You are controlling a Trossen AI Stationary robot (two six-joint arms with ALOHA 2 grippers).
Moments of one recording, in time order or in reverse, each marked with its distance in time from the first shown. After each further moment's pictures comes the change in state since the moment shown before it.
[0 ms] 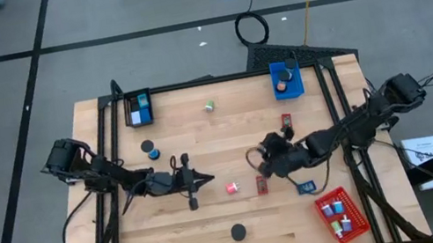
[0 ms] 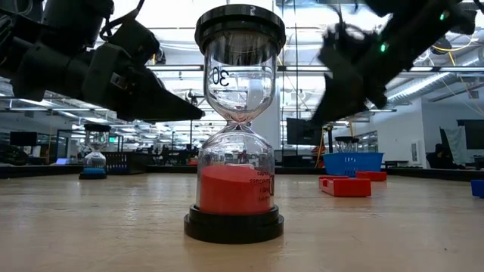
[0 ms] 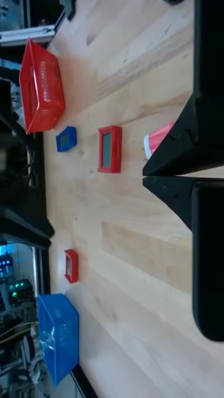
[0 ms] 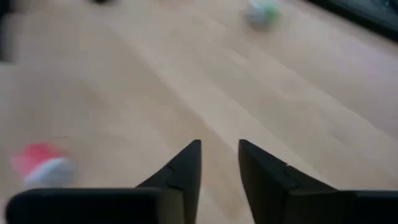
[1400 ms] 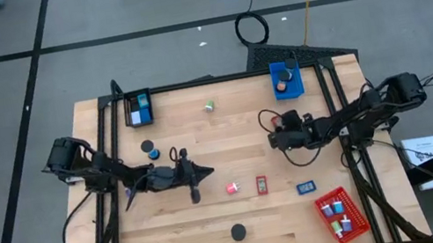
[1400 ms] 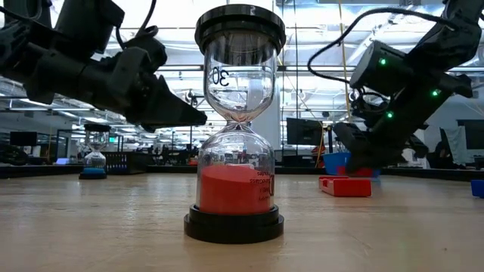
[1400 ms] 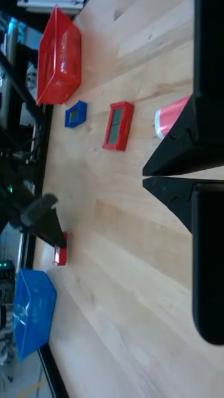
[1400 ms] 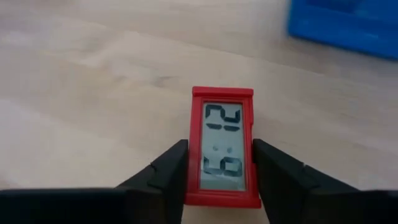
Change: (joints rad) left arm 0.065 0.000 0.000 -0.013 0.000 -0.152; right arm -0.294 -0.019 -0.327 0.117 0.018 0.278
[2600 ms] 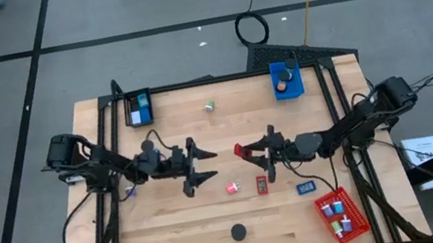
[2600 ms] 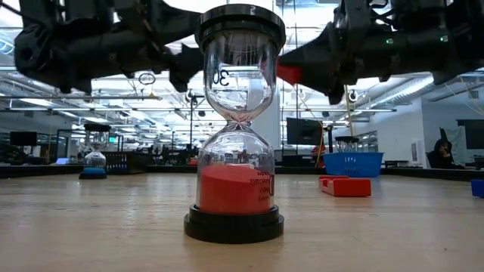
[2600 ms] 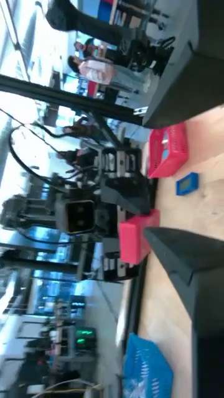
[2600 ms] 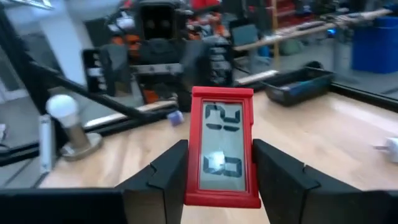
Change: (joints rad) left arm 0.132 -0.022 0.020 0.409 0.367 0.016; right arm 0.216 0.107 -0.001 1.208 -0.325 -0.811
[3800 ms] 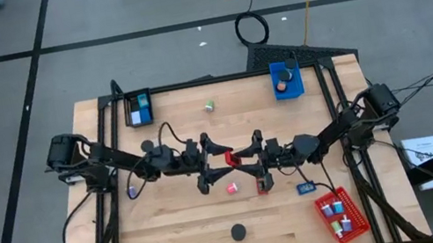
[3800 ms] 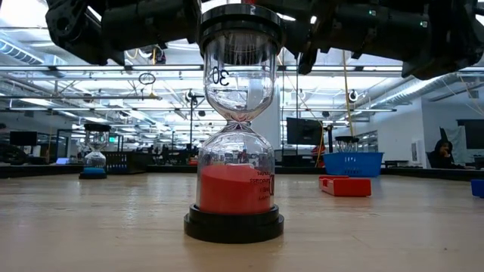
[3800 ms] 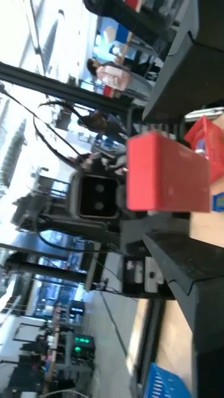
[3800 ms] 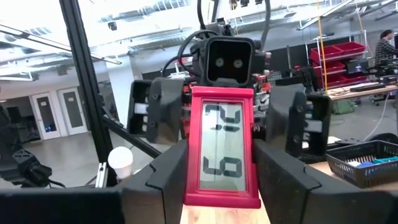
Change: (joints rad) left arm -0.011 0.001 0.253 -0.220 -0.007 -0.067; right arm 0.015 0.171 0.145 0.316 -0.149 -0.122
